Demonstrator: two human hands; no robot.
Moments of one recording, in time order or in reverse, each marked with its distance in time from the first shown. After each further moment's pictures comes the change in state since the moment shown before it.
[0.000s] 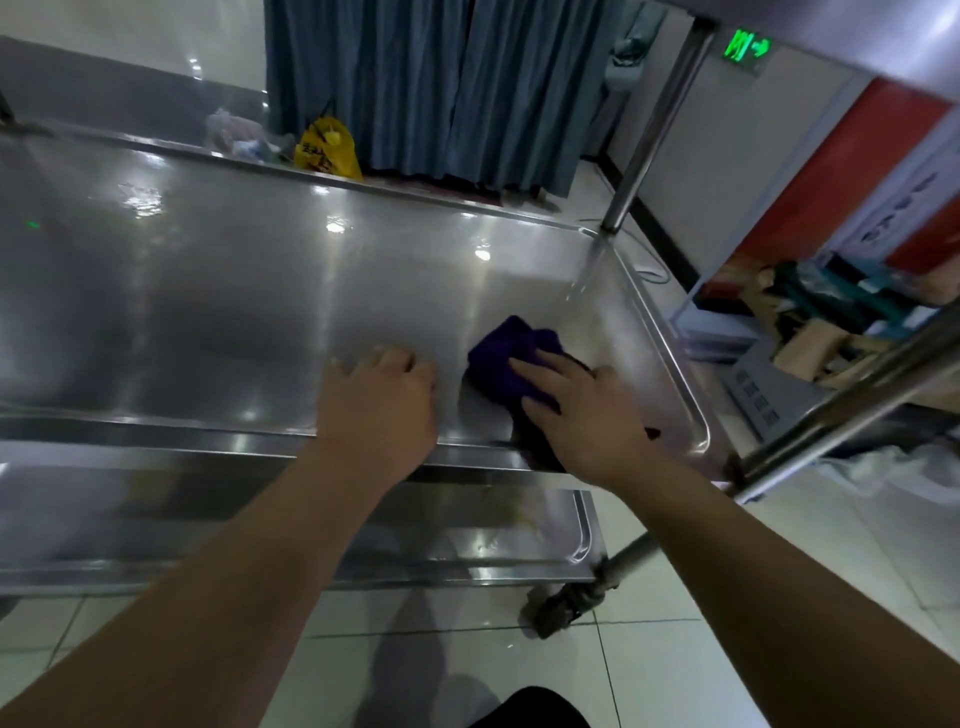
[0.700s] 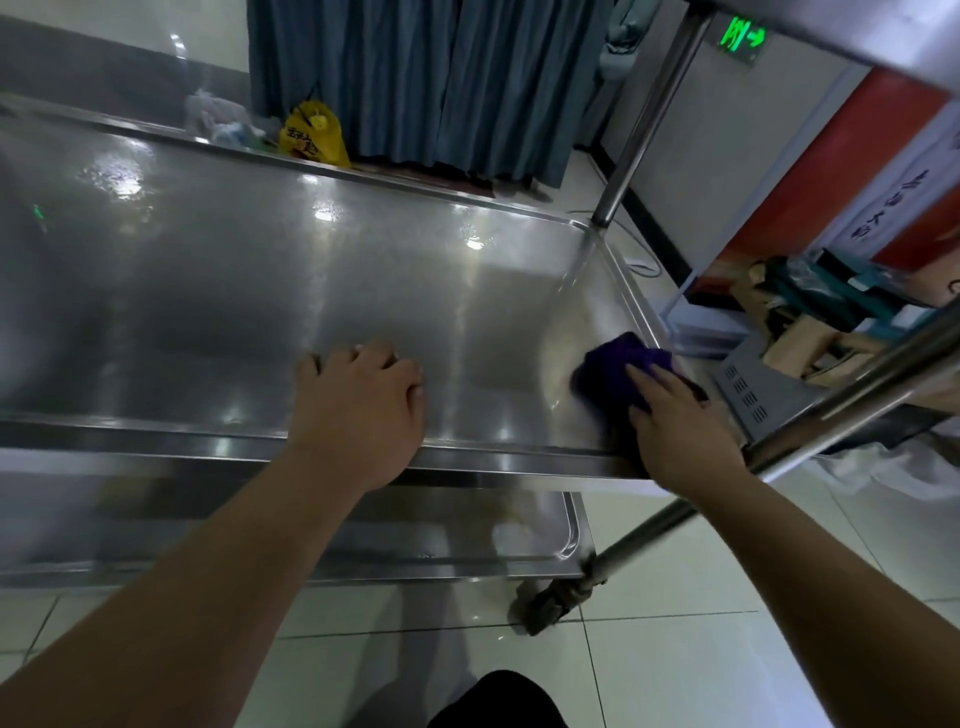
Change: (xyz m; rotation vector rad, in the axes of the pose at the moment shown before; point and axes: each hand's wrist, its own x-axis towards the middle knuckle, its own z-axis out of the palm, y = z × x) left_hand 0.005 0.000 0.007 -0.037 0.058 -0.013; right_hand -0.027 0.080 -0.017 -0.143 -0.050 0.376
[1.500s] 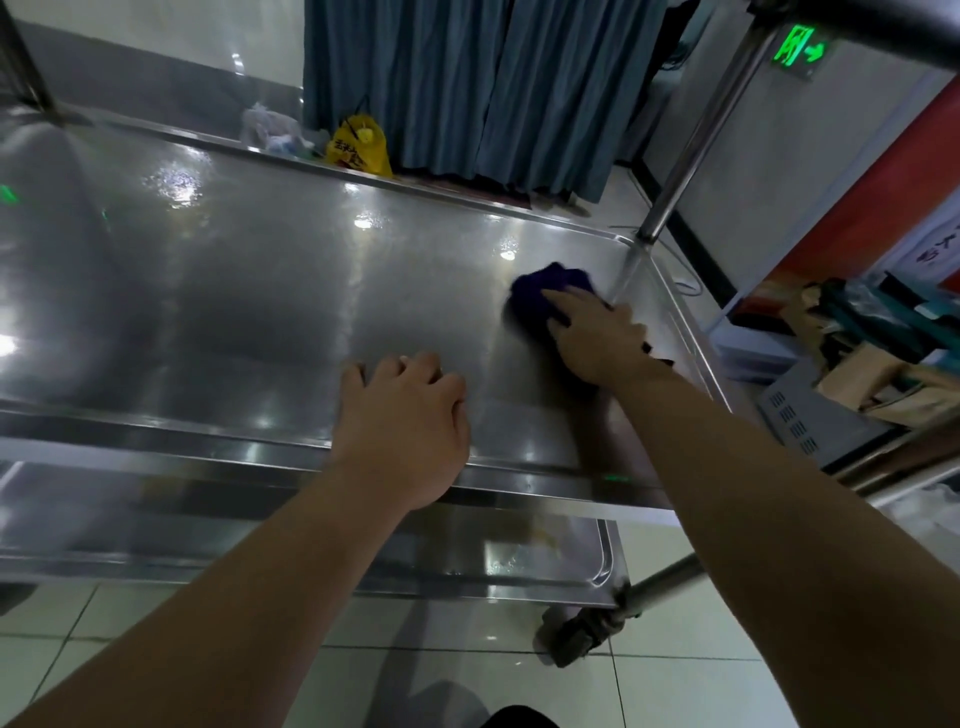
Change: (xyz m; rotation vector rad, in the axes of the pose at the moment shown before) left_hand 0.002 -0.001 0.007 -0.021 0.020 0.014; right_hand 0.118 -0.107 -0.010 0.212 0.045 -0.189
